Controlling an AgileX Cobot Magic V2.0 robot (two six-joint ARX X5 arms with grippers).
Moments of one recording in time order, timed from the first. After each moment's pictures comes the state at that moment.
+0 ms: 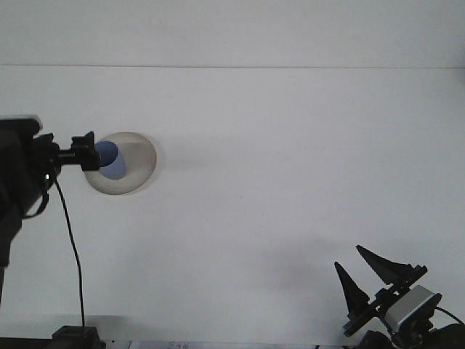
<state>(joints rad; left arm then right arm) -0.04 1.07 1.52 -0.73 0.02 -0.09 0.83 0.10 0.69 -0.63 0.21 0.05</state>
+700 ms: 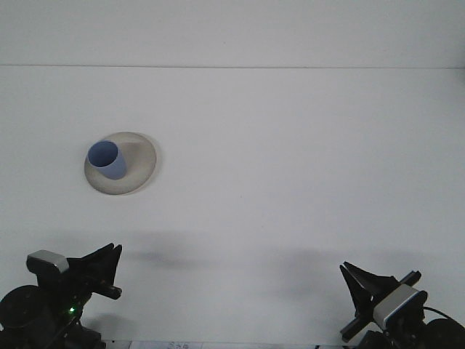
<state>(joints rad) -0.31 0.23 0.69 -0.64 0.13 -0.34 0.83 0.10 0.69 -0.81 0.20 0.07</state>
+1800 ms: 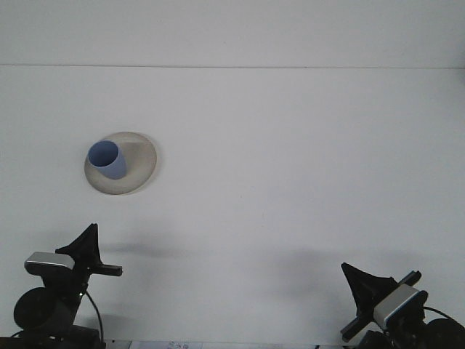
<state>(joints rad) -0.15 0.08 0.36 -0.24 -0.11 0.00 0.83 0.10 0.69 -0.81 0.20 0.07</state>
